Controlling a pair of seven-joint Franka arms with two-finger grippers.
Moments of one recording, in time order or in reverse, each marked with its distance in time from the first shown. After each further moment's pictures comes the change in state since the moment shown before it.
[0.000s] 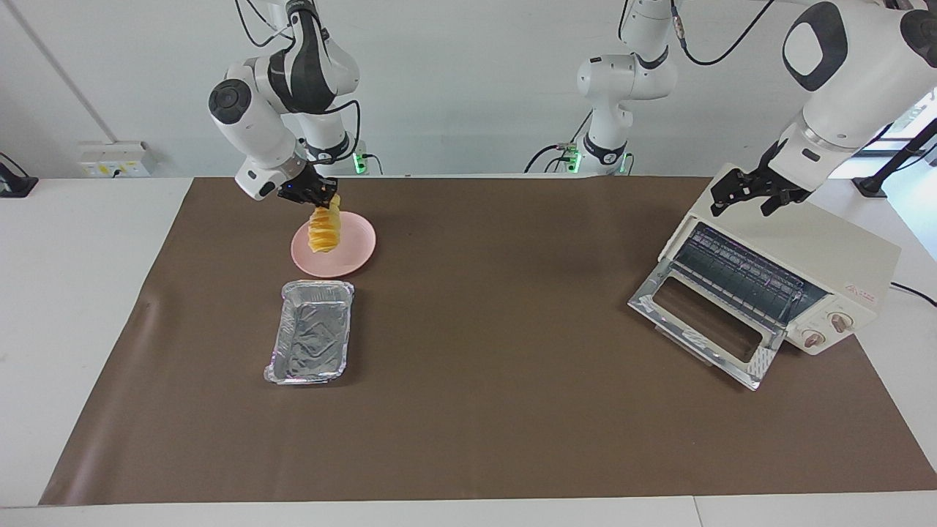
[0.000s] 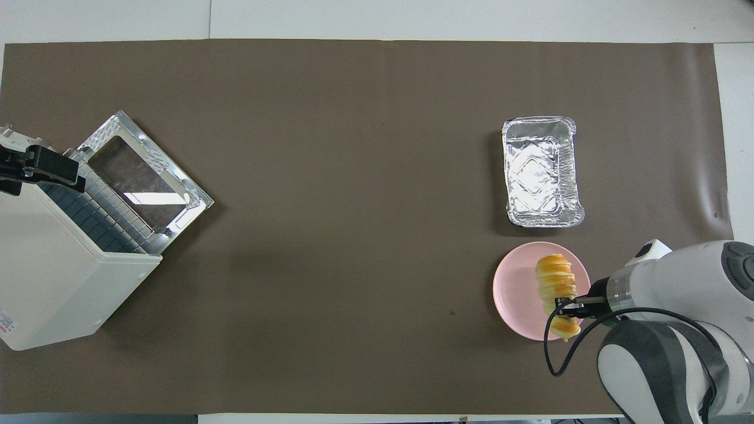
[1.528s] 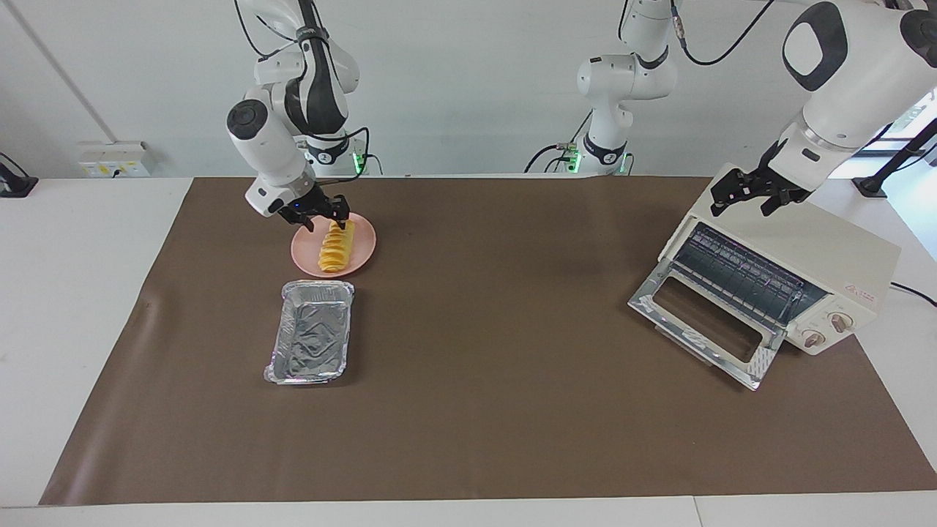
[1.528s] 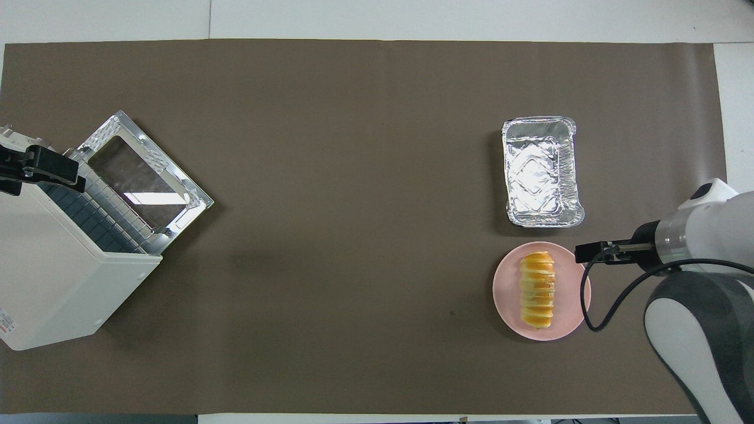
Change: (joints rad) left arm 0.000 0.000 0.000 0.000 0.000 0.000 0.000; right arm -0.066 0.105 -0.001 0.339 -0.087 -0.100 -0.037
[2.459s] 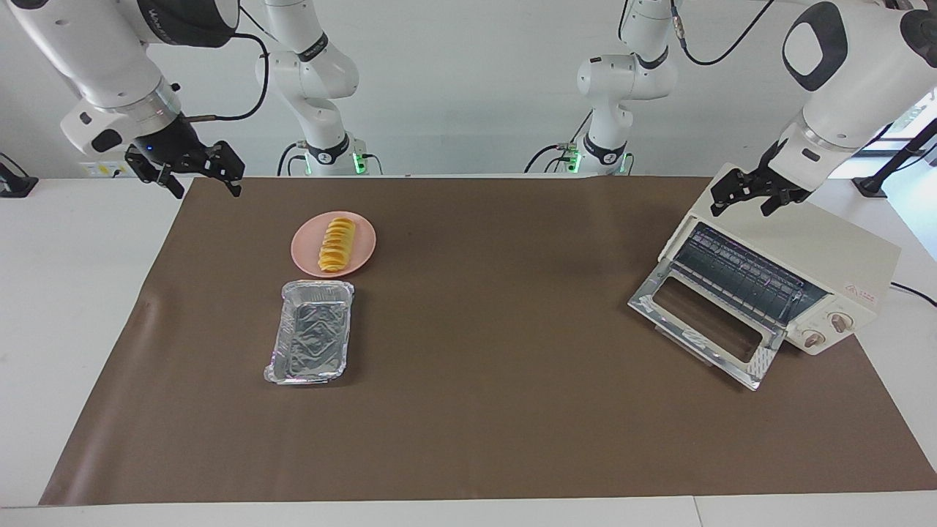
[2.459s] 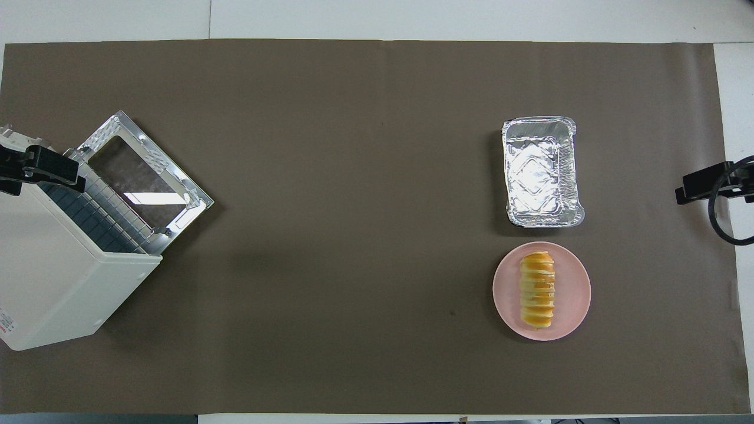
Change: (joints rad) left arm 0.000 0.000 0.000 0.000 0.000 0.000 0.000; right arm -0.092 0.254 -0.009 0.613 -0.073 -0.395 -0.071
